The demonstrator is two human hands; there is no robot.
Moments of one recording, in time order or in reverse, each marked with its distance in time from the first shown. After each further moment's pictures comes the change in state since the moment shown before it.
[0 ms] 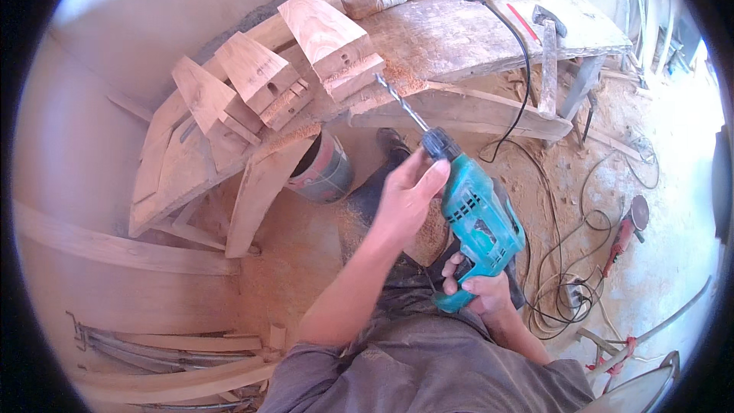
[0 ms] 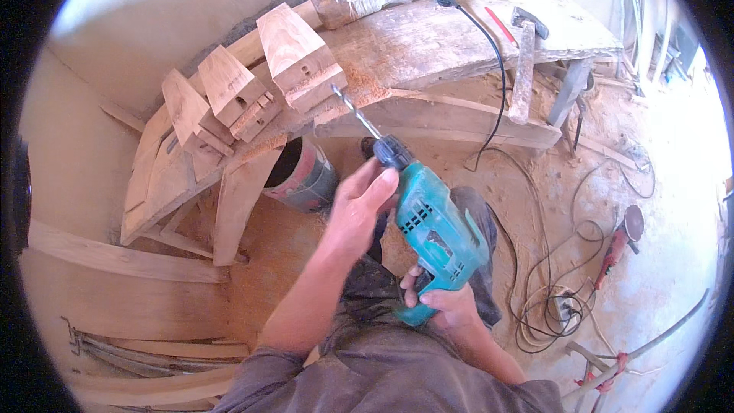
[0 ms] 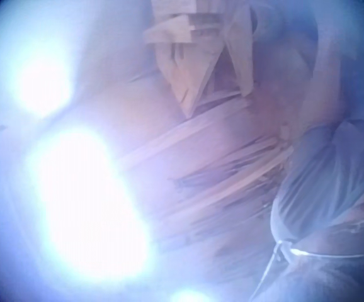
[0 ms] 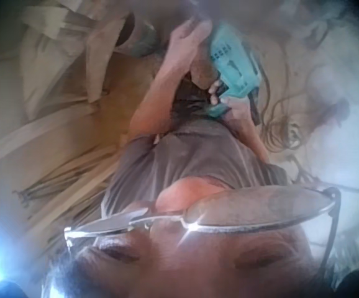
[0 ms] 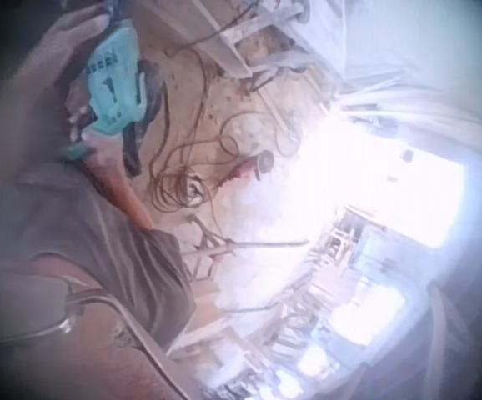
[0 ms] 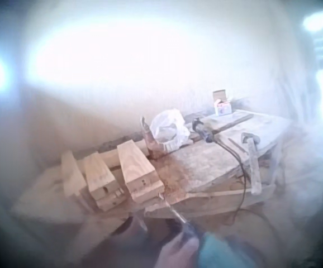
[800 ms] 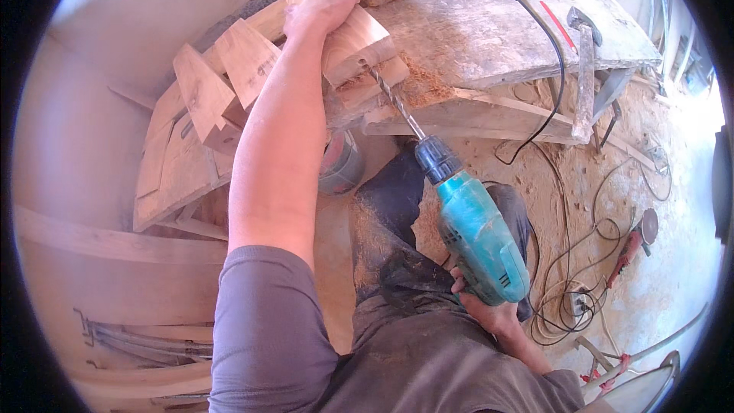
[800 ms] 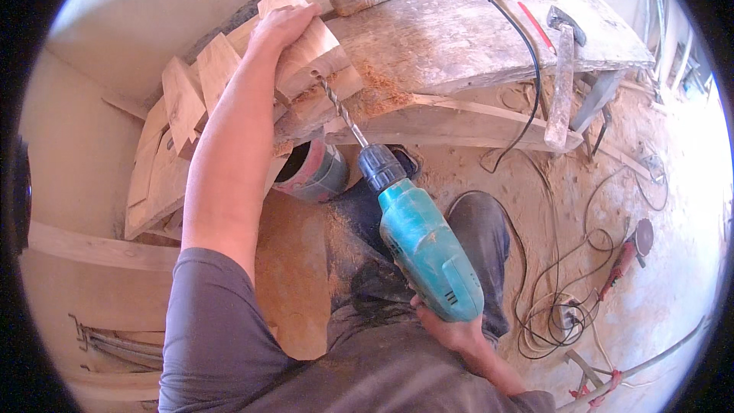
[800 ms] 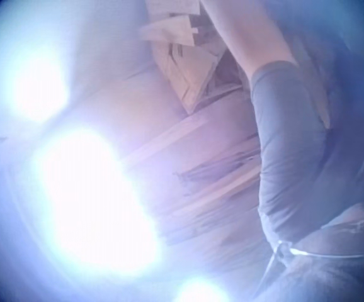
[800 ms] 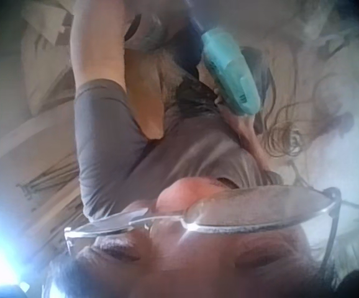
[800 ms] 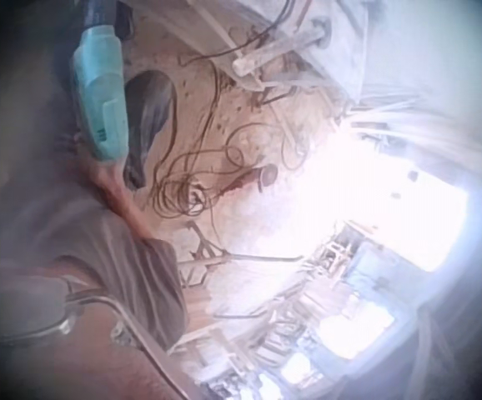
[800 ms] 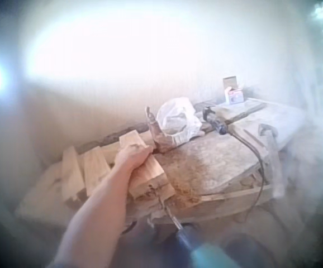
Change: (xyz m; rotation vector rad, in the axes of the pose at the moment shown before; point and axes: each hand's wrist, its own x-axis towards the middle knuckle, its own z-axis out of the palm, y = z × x) left_hand 0.301 0.157 -0.133 1.613 0.311 -0.105; right_hand 0.016 -0.014 0.017 -0.835 0.118 -0.088
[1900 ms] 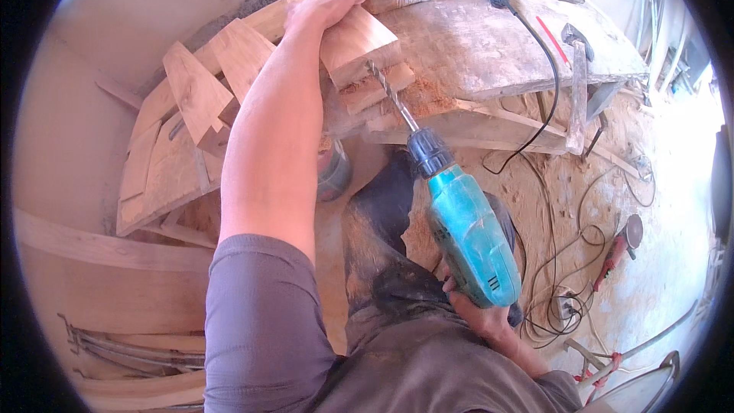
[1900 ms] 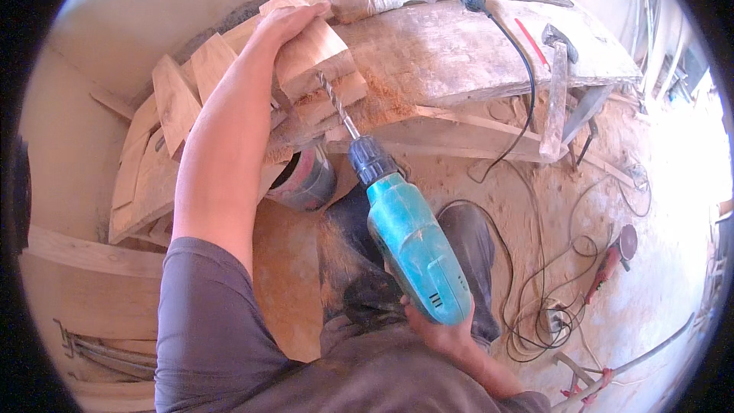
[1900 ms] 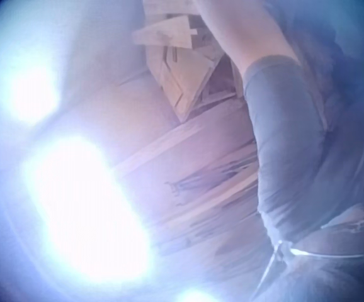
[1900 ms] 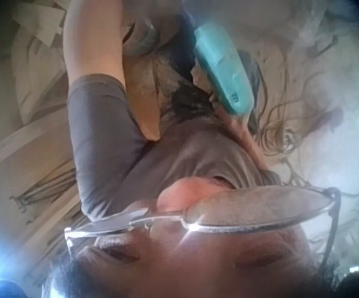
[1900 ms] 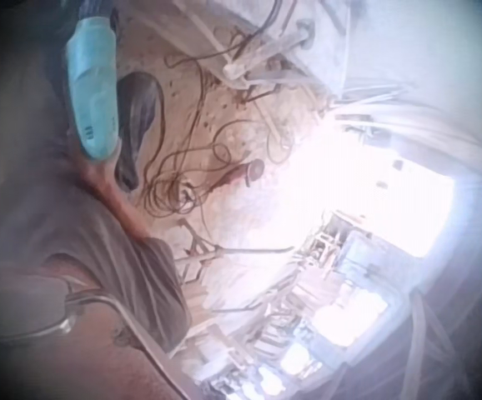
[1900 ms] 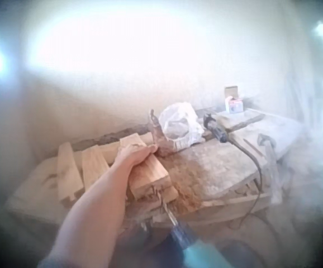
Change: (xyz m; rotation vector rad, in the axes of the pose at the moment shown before) left_hand 0.035 -0.016 0.003 -0.230 -0.074 -0.116; right_hand 0.009 -0.034 0.029 -0.017 0.077 0.055
